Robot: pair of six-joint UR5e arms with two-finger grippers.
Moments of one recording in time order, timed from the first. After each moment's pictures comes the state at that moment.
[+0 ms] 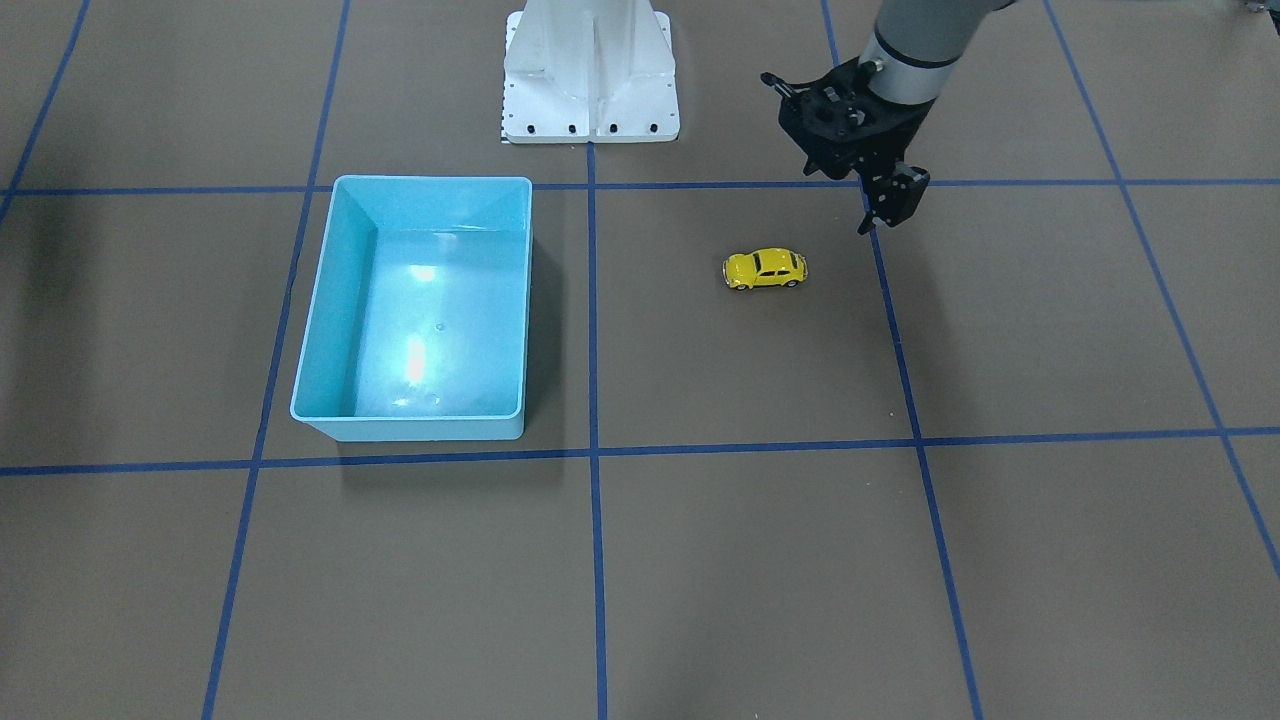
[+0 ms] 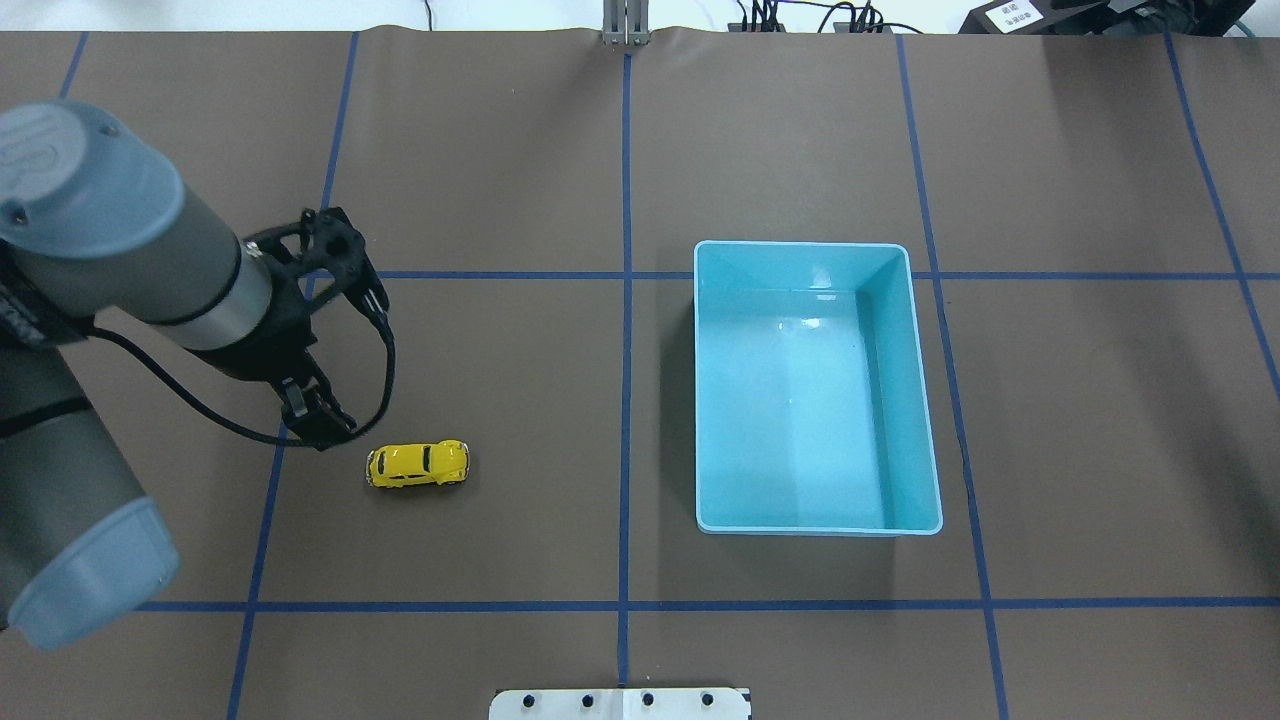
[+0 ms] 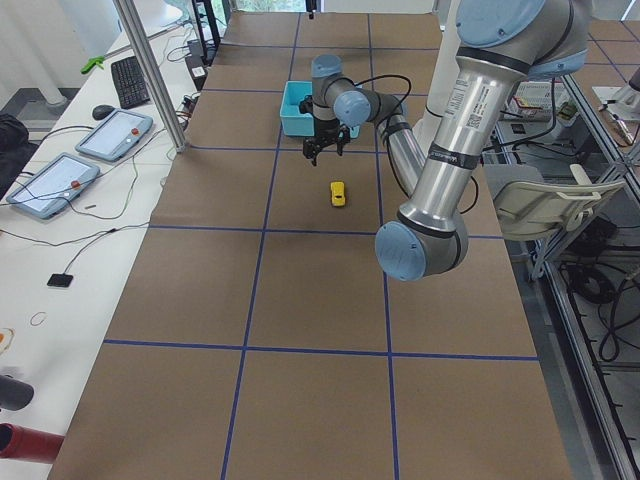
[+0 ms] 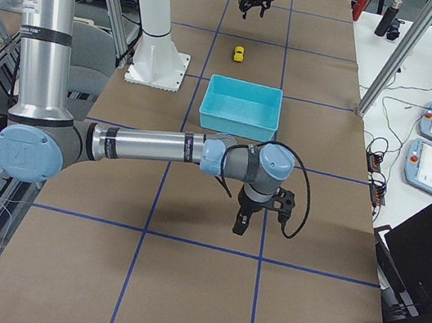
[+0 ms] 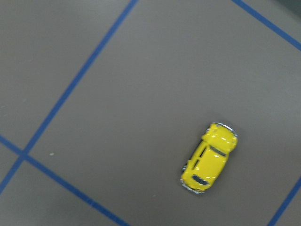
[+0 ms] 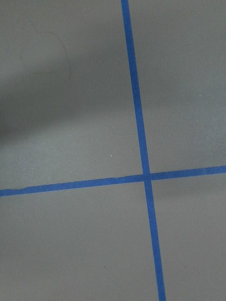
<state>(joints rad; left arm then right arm) -0.65 -1.97 -2.16 -1.27 -2.02 0.00 1.45 -1.54 1.67 -1.72 2.32 0.21</state>
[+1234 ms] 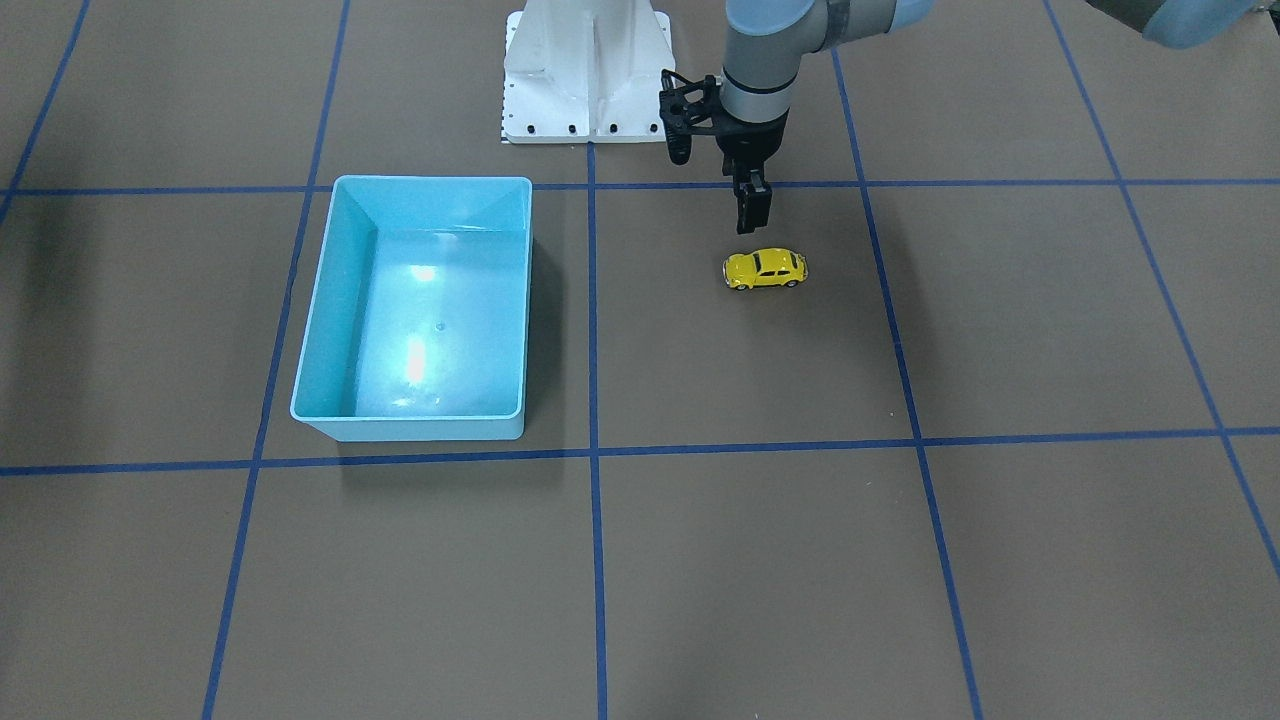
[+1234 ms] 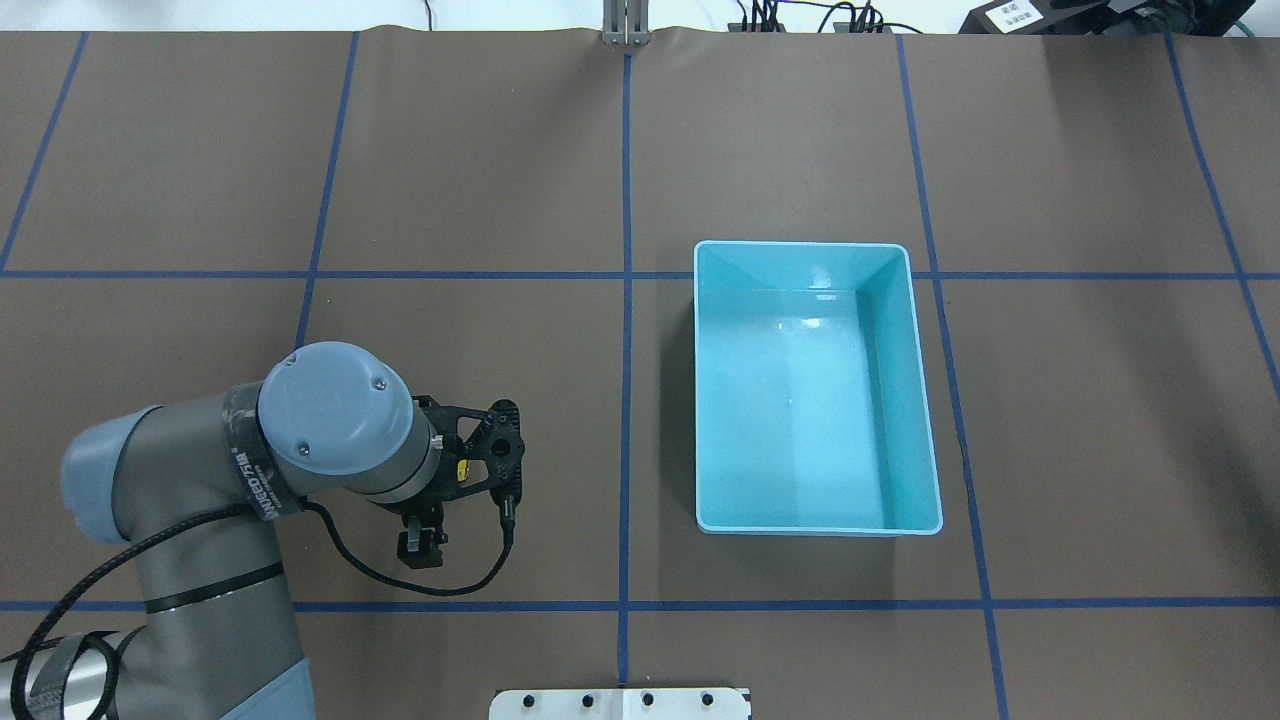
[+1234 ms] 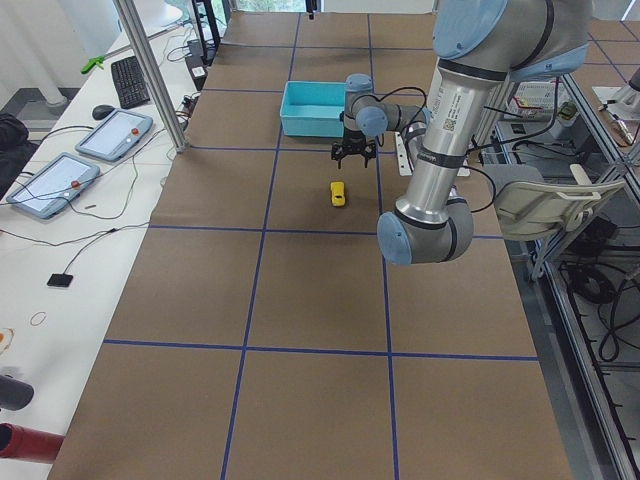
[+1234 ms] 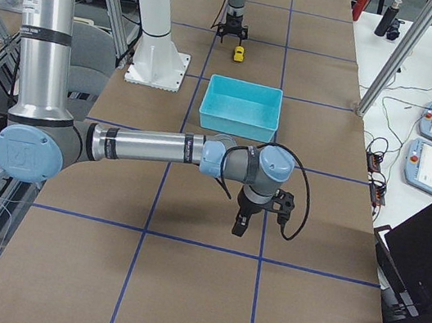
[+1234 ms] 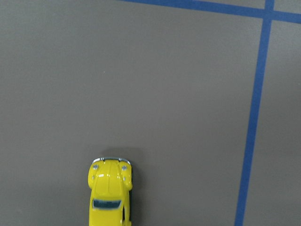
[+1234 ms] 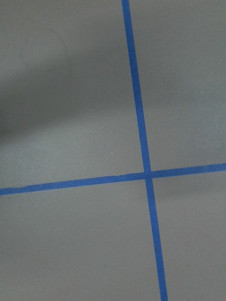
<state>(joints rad) -0.40 -2.02 -1.99 -1.41 -1.82 0.20 1.45 -1.54 1.66 -1.71 2.32 0.21</state>
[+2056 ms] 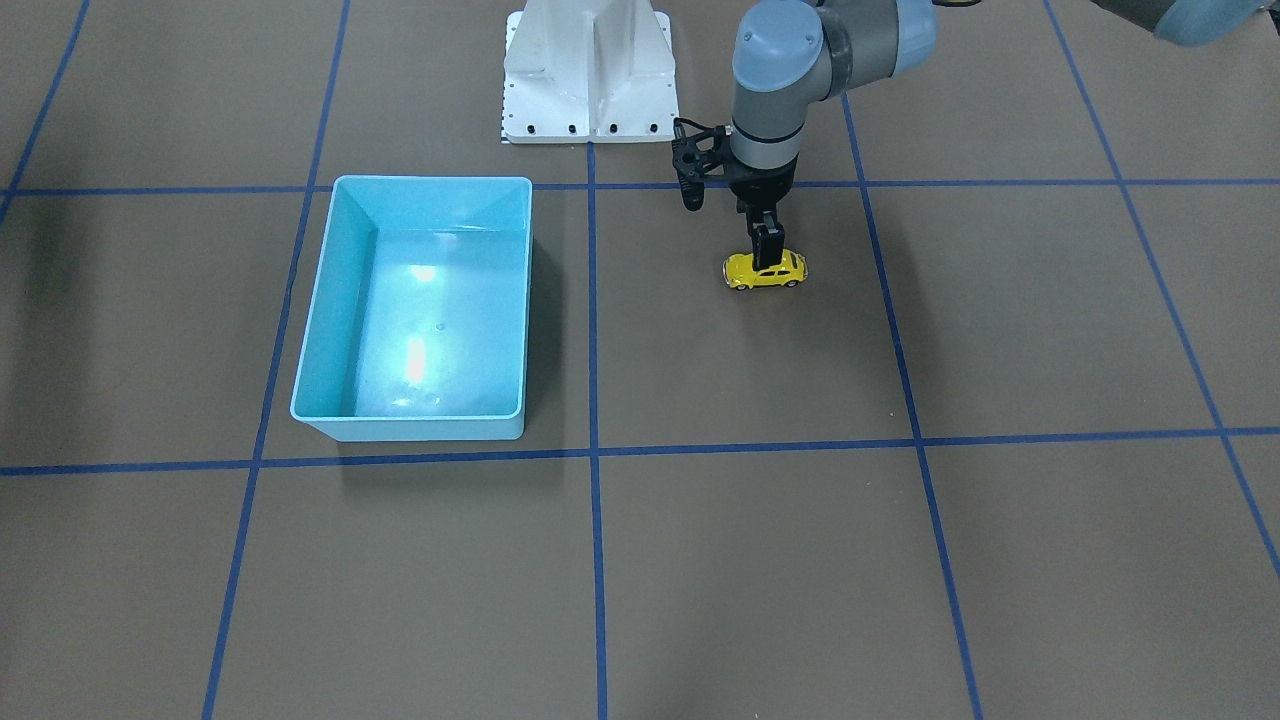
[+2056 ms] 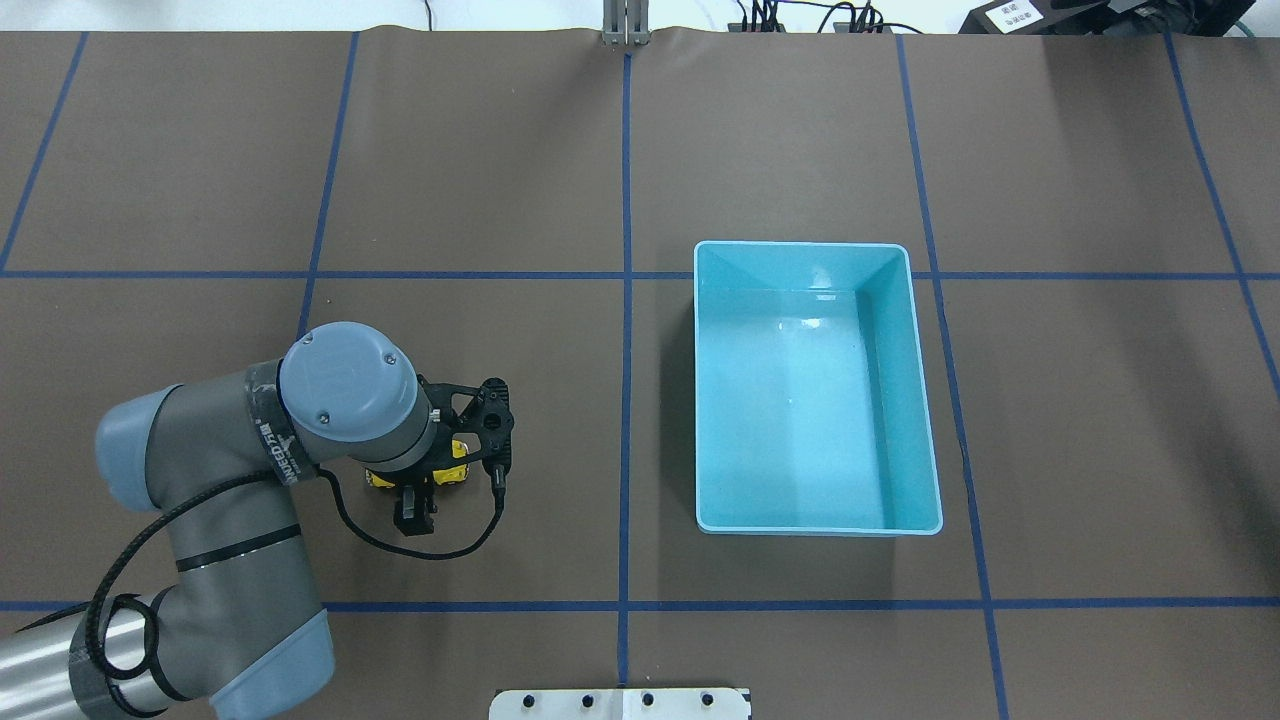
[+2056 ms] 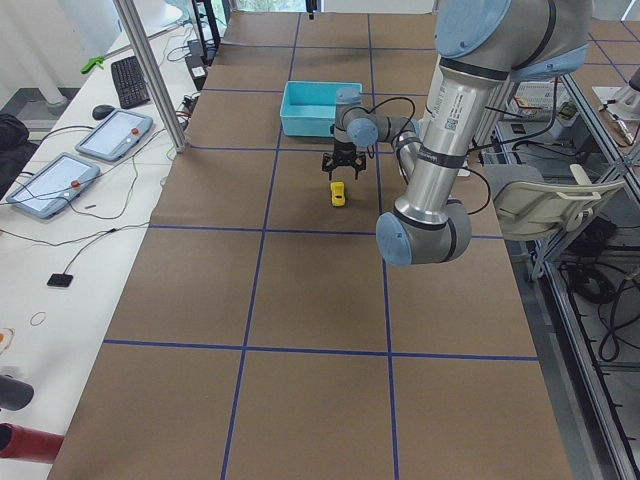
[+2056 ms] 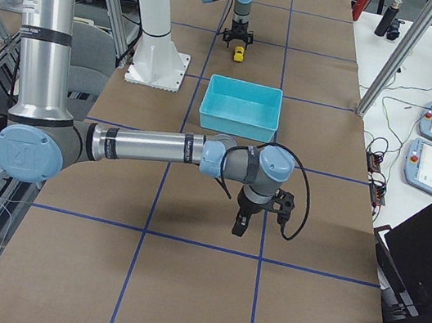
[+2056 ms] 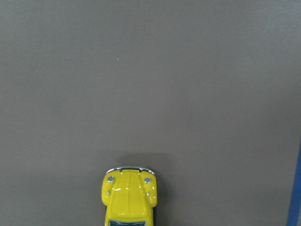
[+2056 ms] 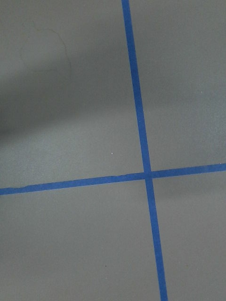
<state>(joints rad) -0.44 -2.01 -1.88 -1.48 -1.81 0.23 1.45 -1.54 1.66 -1.71 2.32 0.21</state>
